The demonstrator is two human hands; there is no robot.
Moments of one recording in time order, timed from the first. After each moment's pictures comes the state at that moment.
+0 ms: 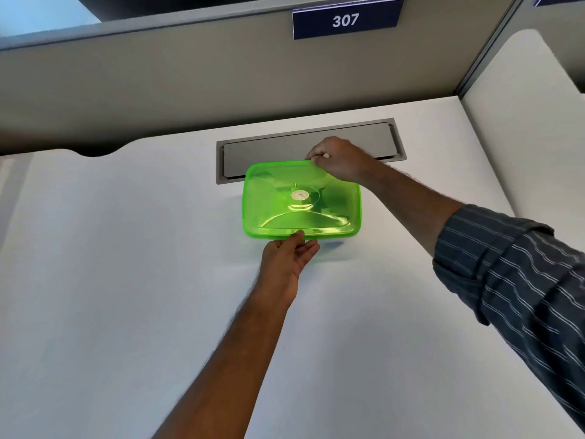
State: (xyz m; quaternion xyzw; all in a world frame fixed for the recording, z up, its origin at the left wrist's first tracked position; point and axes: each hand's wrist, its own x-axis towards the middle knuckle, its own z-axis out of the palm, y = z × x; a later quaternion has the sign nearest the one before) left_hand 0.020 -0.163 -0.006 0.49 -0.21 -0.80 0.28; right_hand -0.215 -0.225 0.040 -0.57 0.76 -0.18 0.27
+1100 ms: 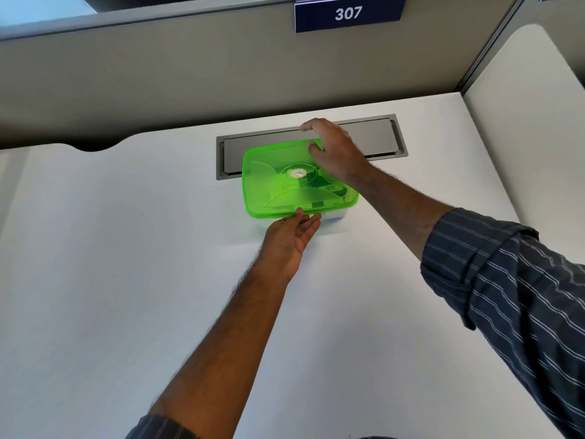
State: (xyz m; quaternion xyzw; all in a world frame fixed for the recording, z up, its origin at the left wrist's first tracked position) left_hand -0.004 -0.193 -0.005 0.46 -0.15 -0.83 0.28; right_hand -0.192 -0.229 0.046 -0.55 0.76 -0.30 0.19
